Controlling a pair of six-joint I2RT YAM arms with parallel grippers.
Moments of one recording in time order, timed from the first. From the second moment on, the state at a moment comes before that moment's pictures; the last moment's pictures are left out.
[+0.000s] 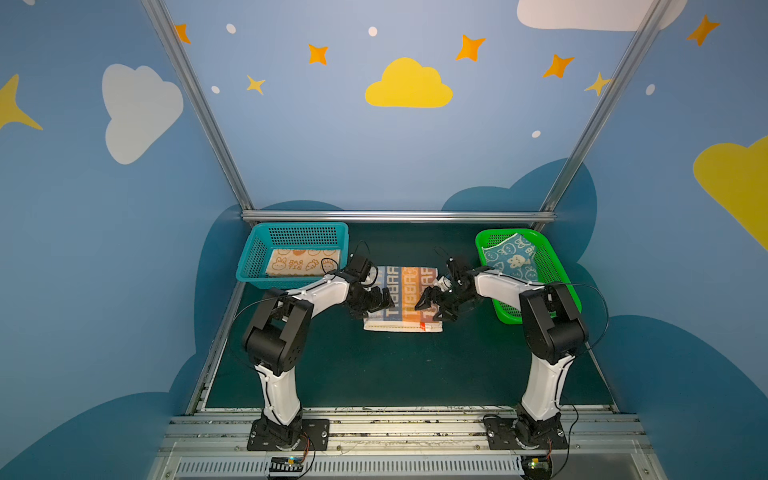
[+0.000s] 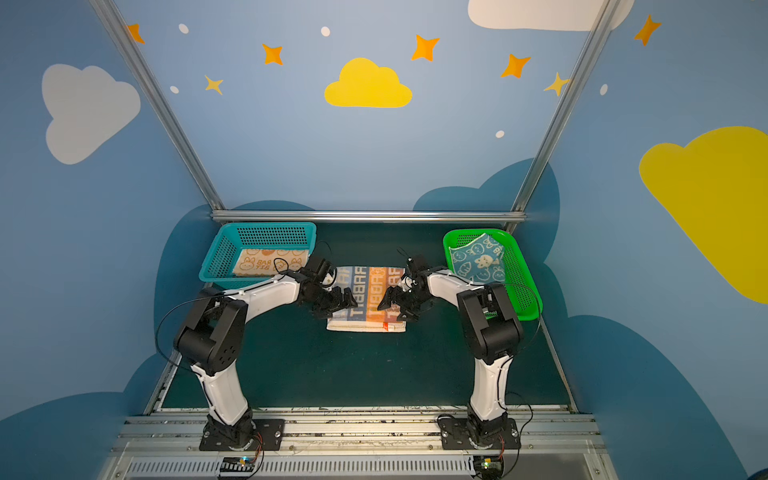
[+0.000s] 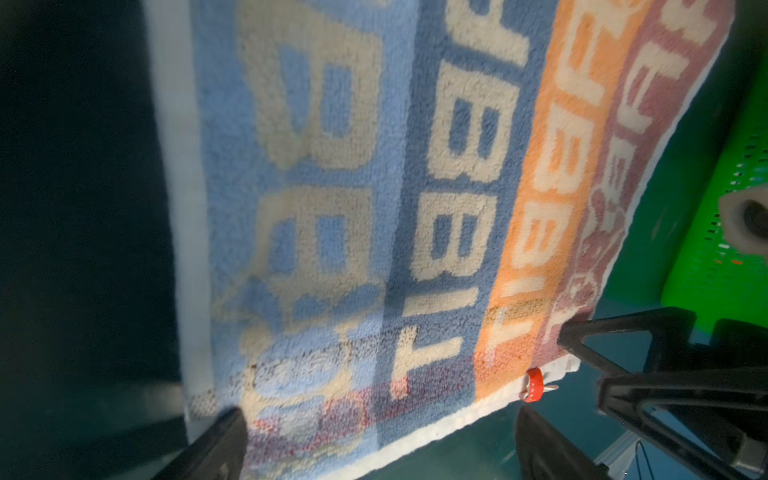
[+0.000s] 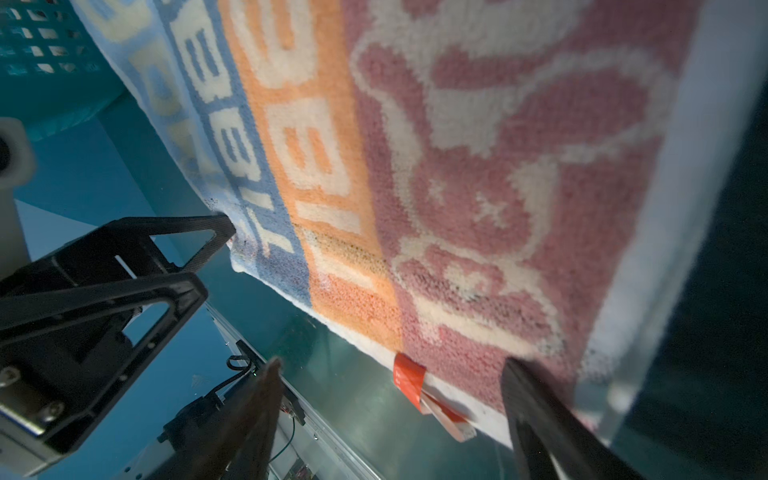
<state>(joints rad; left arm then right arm) -0.41 1.86 1.18 -0.52 0.38 -0.62 0.41 1.93 1.23 -0.63 -0.62 0.57</state>
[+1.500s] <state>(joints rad) -0.26 2.44 2.20 -0.97 0.29 -0.46 0.21 2.40 2.10 -1.03 -0.61 0.45</state>
